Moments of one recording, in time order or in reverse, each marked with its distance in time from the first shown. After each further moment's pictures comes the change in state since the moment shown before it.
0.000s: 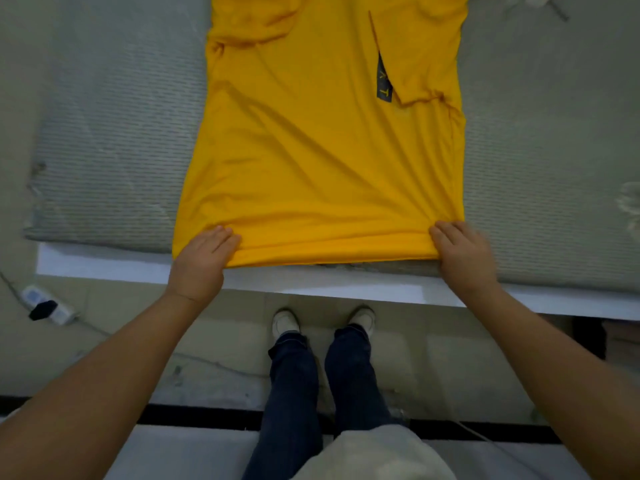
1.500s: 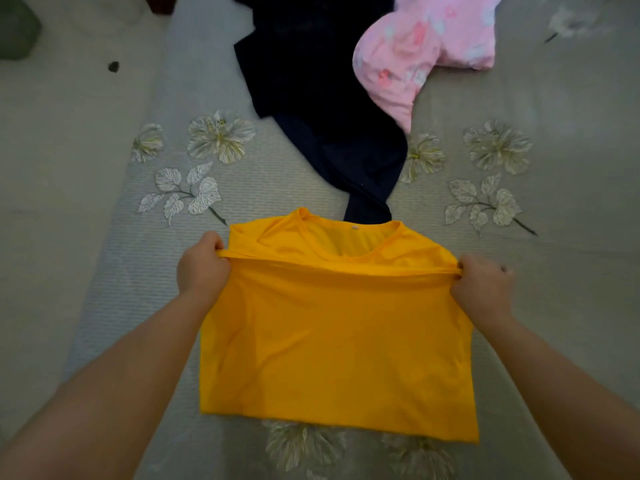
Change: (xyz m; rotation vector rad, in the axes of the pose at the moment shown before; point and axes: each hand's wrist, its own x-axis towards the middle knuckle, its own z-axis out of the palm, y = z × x) left_hand 0.329 -0.117 -0.102 -0.349 0.127 -0.784; right_hand 0.290 0.137 -0.038 0.155 -0.203 0.671
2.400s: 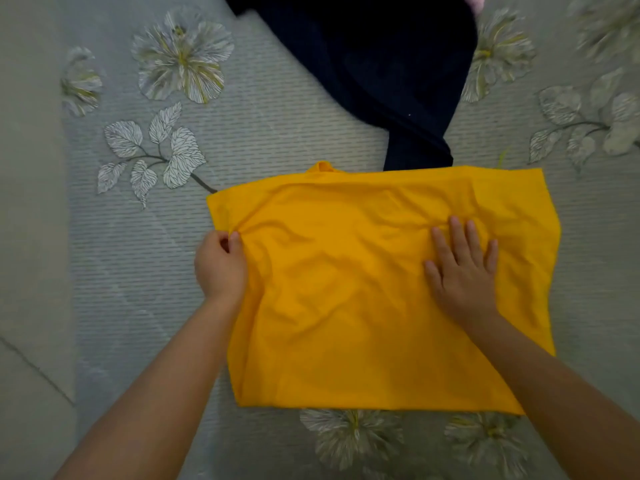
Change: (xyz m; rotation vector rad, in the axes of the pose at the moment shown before) left_hand 0.041 -0.040 0.076 -0.108 -0.011 -0.262; right_hand -0.017 -0.073 0.106 0.106 -0.131 -0.176
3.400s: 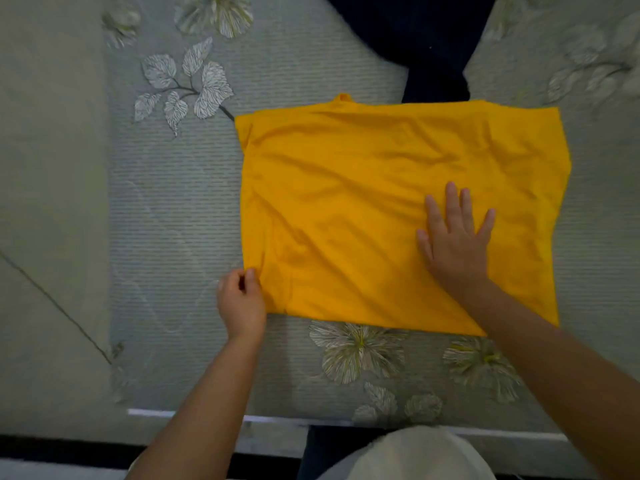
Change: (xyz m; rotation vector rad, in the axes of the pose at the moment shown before) left_hand -0.126 -0.097 -0.024 -0.110 -0.027 -0.132; right_hand -0.054 -0.022 0.004 -0.059 0.063 -0.115
